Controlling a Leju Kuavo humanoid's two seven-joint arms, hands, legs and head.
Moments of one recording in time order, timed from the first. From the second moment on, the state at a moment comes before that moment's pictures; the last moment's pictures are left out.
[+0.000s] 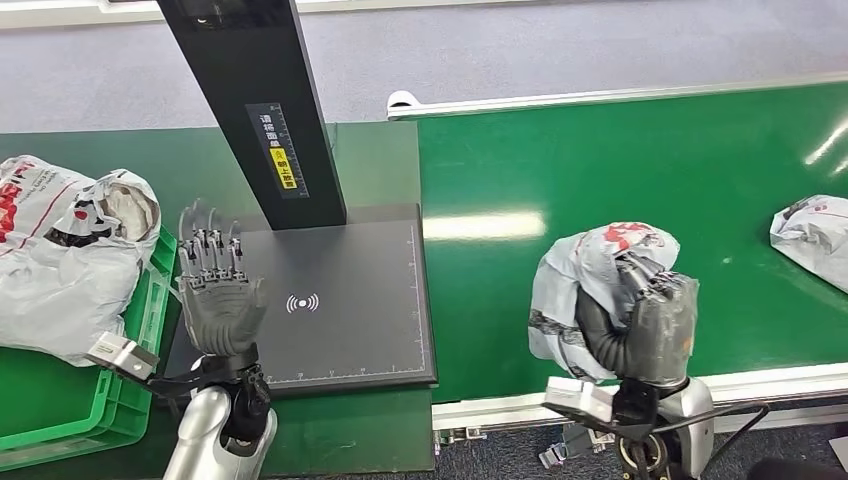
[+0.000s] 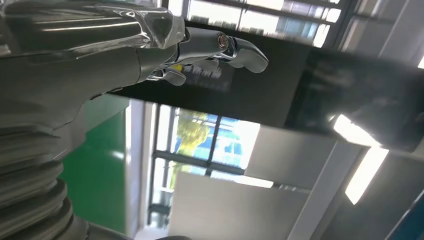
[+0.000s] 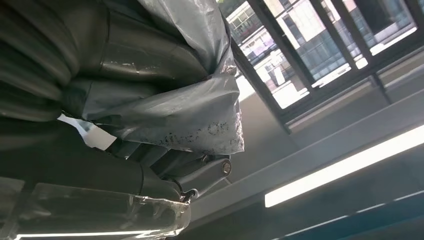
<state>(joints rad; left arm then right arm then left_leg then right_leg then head) -0.14 -0.20 -0.13 -1.39 0.12 0.02 -0.70 -0.07 0.04 0.09 -1.65 0.79 -0.45 -0.65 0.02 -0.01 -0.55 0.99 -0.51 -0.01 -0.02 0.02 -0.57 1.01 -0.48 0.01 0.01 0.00</state>
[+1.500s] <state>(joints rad) -0.19 -0.21 -0.10 -1.42 0.19 0.12 -0.70 -0.72 0.02 0.88 -0.94 0.66 -0.33 -0.58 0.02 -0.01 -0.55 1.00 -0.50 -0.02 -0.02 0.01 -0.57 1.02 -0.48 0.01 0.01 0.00</state>
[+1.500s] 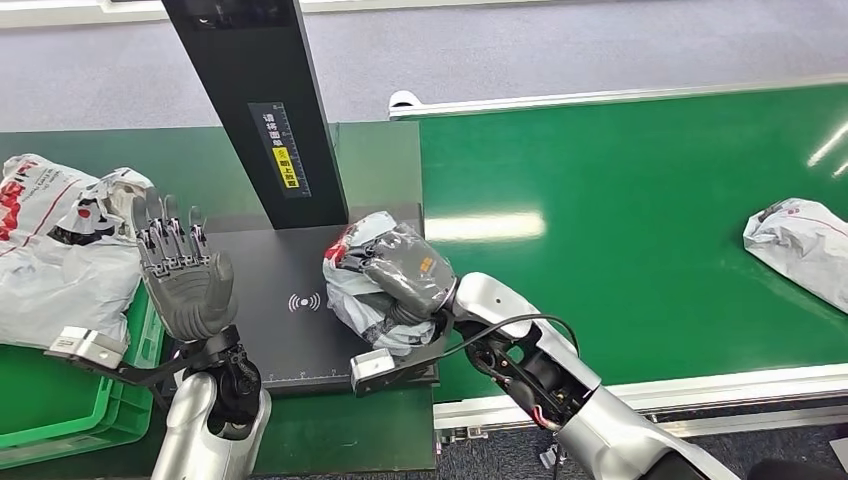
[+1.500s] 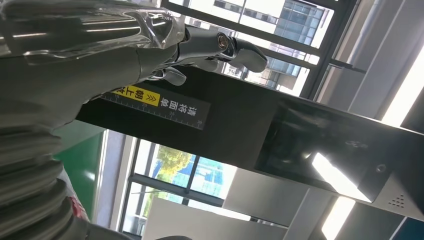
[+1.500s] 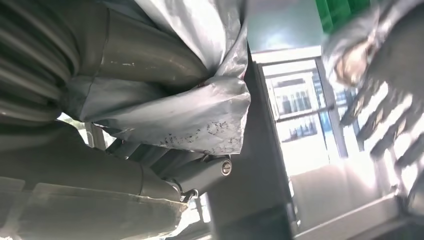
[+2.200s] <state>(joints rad) -0.18 -0.20 -0.08 -1.41 0.17 0.13 -0.70 -0.57 -0.02 0.66 -1.14 0.43 0.00 -0.59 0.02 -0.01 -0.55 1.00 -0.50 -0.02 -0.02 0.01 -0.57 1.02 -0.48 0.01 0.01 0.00</state>
